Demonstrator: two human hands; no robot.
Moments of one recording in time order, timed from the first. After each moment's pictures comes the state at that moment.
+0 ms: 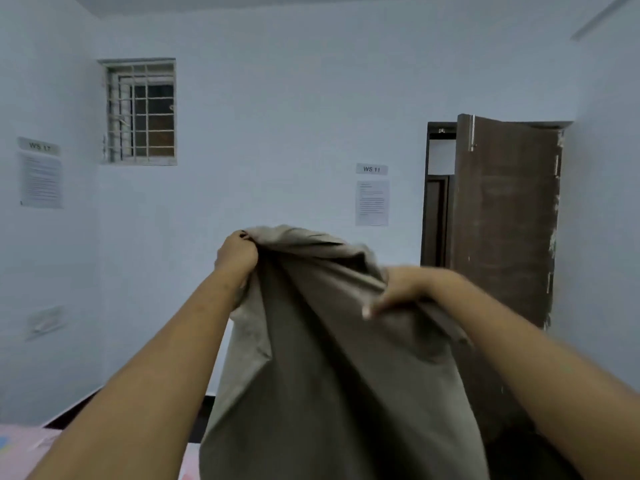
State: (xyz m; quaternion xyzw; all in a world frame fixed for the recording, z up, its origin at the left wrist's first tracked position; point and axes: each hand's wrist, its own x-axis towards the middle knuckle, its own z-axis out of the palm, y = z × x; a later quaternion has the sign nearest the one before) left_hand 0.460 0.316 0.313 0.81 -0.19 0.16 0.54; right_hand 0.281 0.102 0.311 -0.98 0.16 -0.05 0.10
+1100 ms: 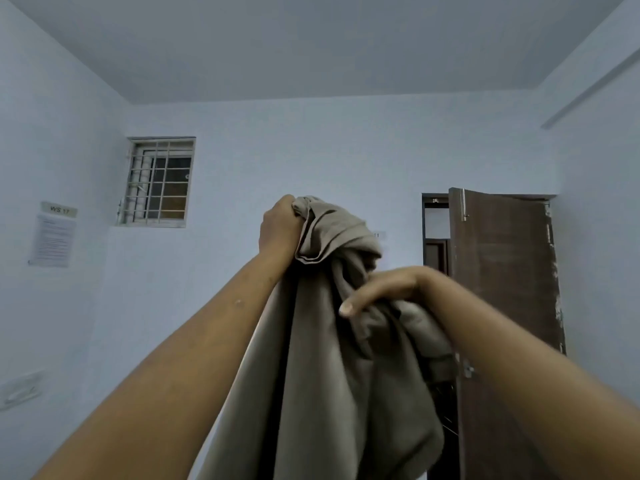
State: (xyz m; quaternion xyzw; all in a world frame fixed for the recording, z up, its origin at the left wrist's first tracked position) left_hand 0.385 0.300 0.452 0.67 -0.36 0.35 0.54; right_hand 0.241 0.184 0.415 -0.92 0.04 0.02 0.39
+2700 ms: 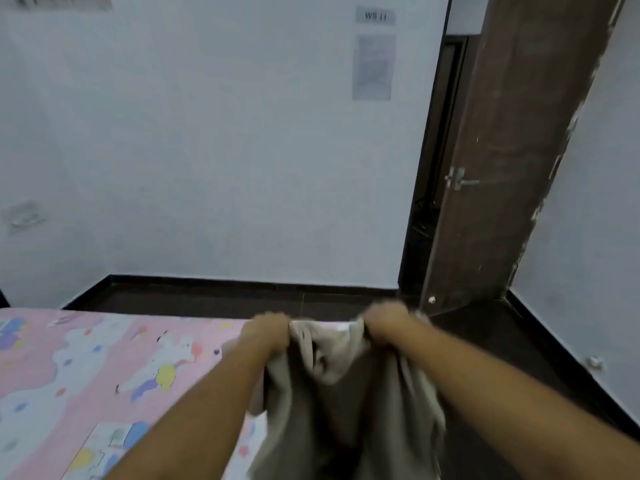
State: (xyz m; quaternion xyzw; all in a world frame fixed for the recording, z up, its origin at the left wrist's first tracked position) left_hand 0.458 0.257 0.018 0.93 -0.36 -0.06 -0.04; right_hand 0.323 0.102 0.069 -0.94 0.25 0.23 -0.09
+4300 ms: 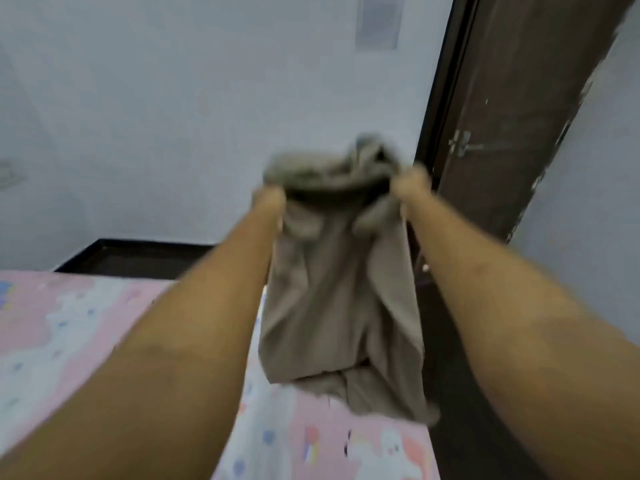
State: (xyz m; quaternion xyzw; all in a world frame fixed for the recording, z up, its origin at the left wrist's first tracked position) left_hand 0.497 0.192 0.164 0.66 -0.08 -0.09 0.74; right_hand 0.357 0.050 0.199 -0.71 0.40 -0.36 0.45
